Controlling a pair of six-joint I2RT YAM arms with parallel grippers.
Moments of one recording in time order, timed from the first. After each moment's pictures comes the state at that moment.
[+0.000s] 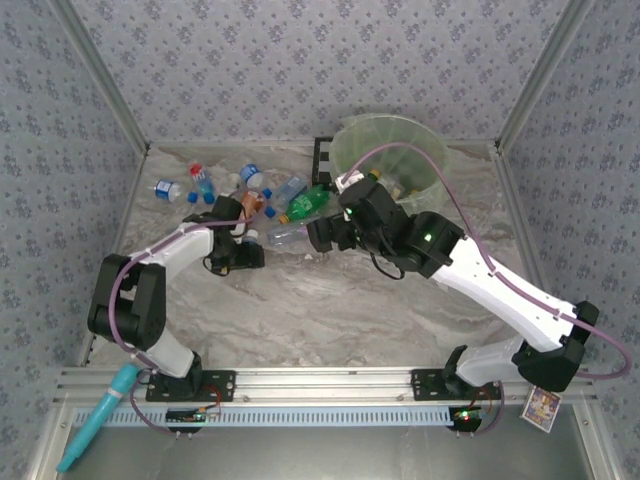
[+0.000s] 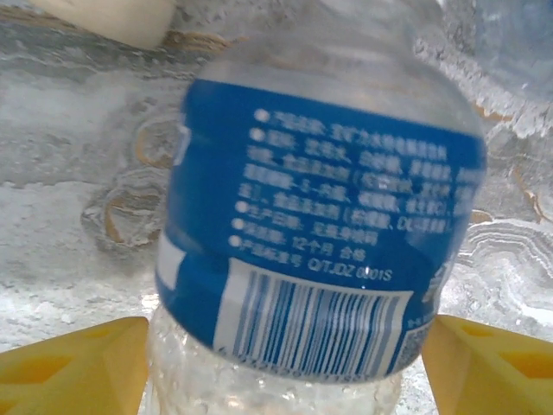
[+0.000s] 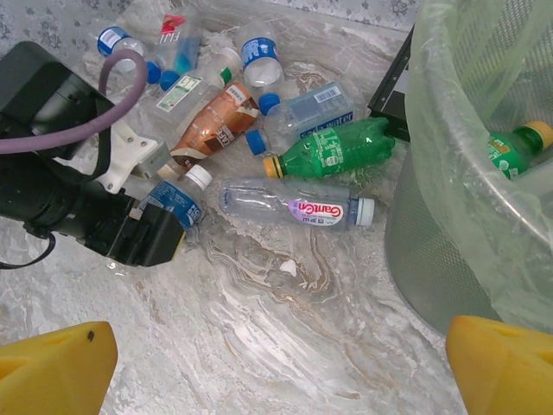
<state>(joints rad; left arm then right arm) -0.30 1.59 0.97 -0.71 0.08 -0.34 0.96 1.32 1.50 -0.86 0.31 0.39</state>
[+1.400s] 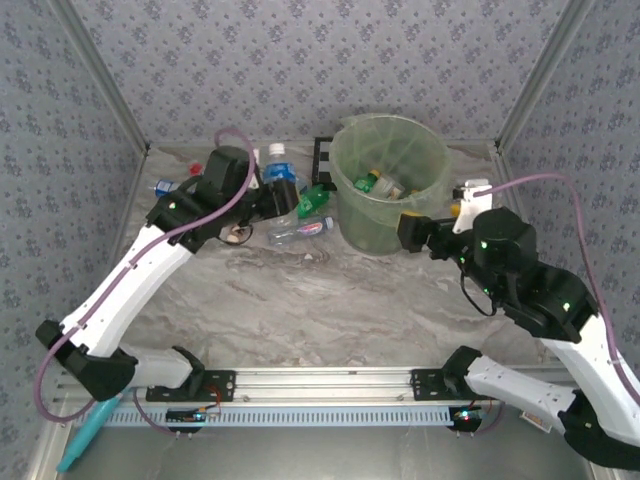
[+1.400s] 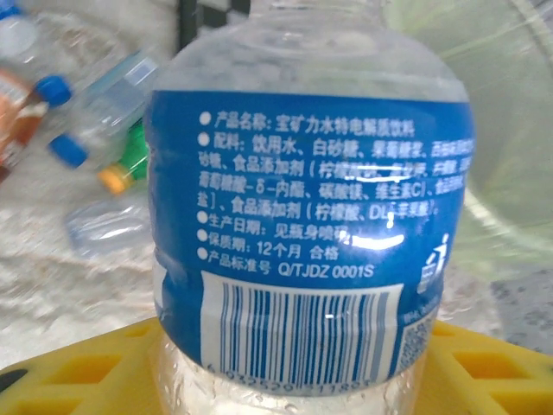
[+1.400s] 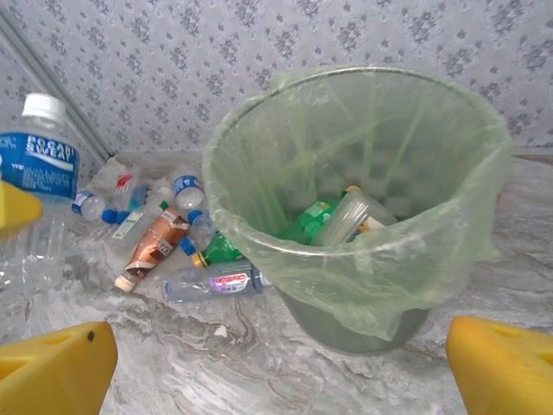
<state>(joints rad) -0.69 1.33 1.59 -0.89 -0.02 -0.73 0.75 0.82 1.37 -0.93 0.37 0.38</state>
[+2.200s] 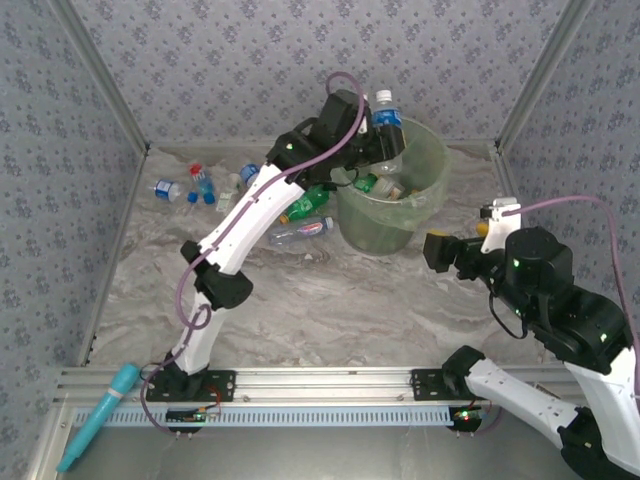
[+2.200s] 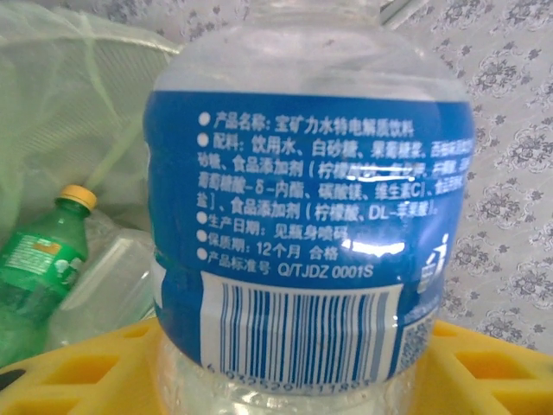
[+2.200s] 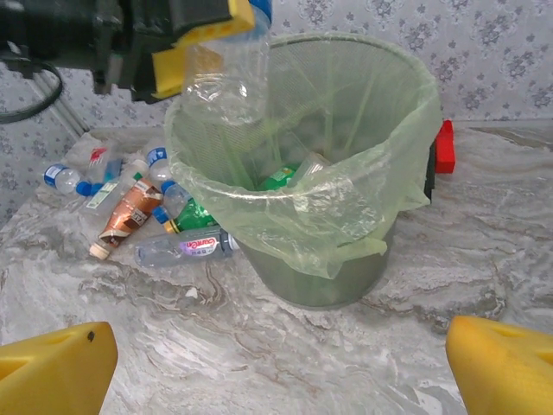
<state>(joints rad) -0.85 2.21 2.70 -0.97 0.03 -0.82 0.67 0.72 1.41 -1.12 0.32 0.35</state>
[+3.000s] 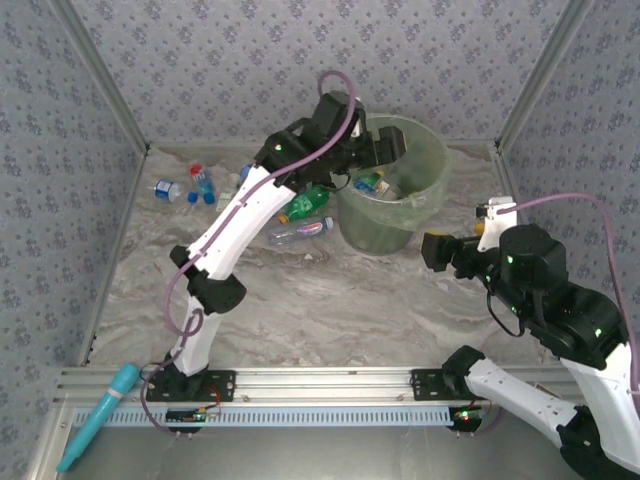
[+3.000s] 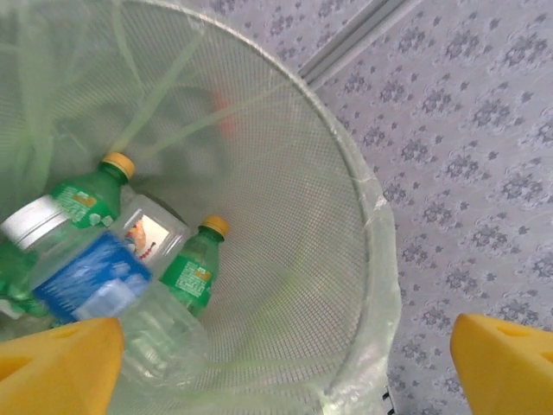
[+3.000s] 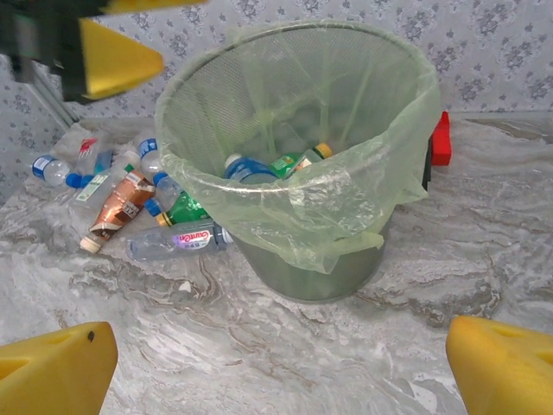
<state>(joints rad) -0.87 2.09 2.64 -1.06 -0.04 -0.79 0.66 0.75 1.40 -1.11 0.31 0.35</state>
